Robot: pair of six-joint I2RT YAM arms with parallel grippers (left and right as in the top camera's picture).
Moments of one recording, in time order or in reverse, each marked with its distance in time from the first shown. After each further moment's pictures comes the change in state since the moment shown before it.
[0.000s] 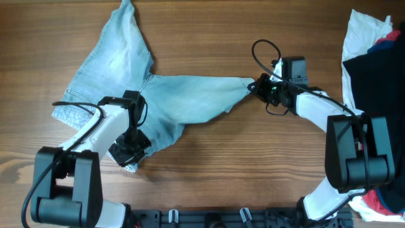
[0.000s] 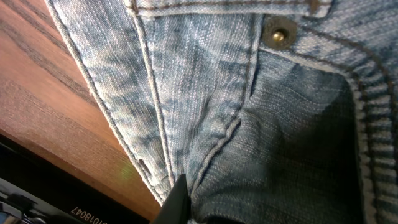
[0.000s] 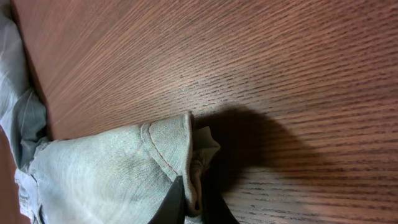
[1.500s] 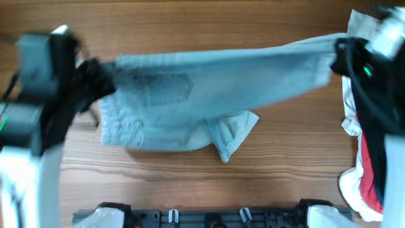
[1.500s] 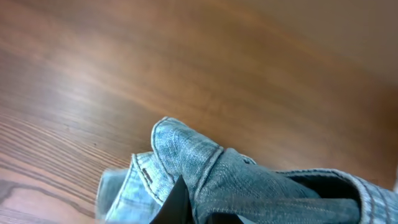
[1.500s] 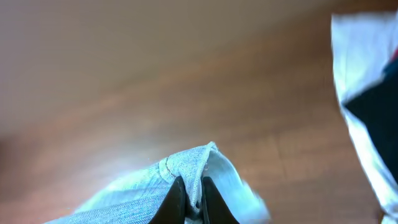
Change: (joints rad) left arm -0.004 -0.265 1.021 -0.312 -0.085 0.269; right arm -0.180 -0.531 0.719 -0.963 0.305 -0.301
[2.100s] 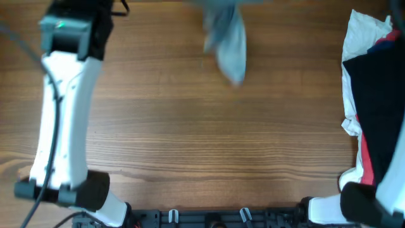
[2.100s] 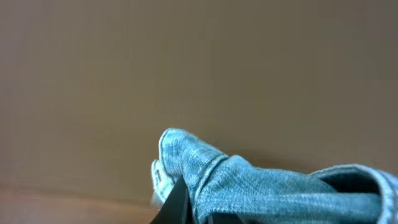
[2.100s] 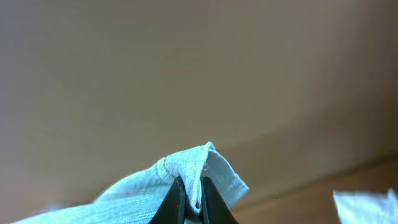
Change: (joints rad) left arm -0.042 0.369 0.336 0.824 0.004 0.271; right arm -0.108 0.282 0.573 0.278 0.026 0.046
